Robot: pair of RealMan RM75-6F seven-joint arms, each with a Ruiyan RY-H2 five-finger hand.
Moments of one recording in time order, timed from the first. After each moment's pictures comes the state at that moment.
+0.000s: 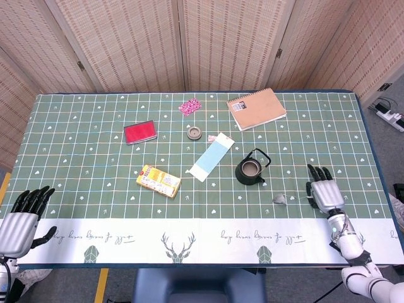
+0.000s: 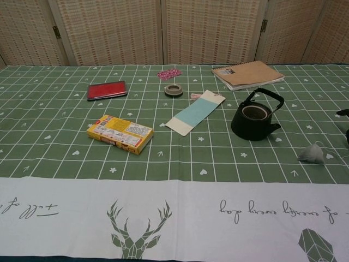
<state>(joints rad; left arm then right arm) -0.14 -1.11 -0.01 -1.59 1.54 1.44 0.09 0.41 -1.64 0.06 -0.74 -1.41 0.99 0.08</state>
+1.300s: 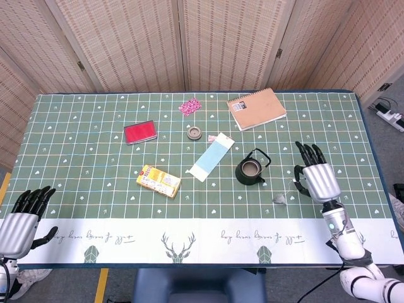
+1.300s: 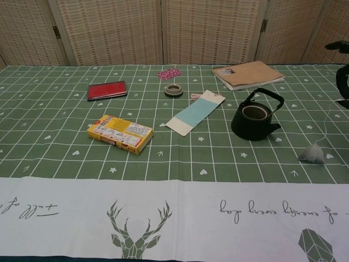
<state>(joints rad) -0.13 -1.11 0.00 -1.59 1.56 1.45 0.06 0.42 -1.36 0.16 -1.36 -1.43 1.22 -0.14</state>
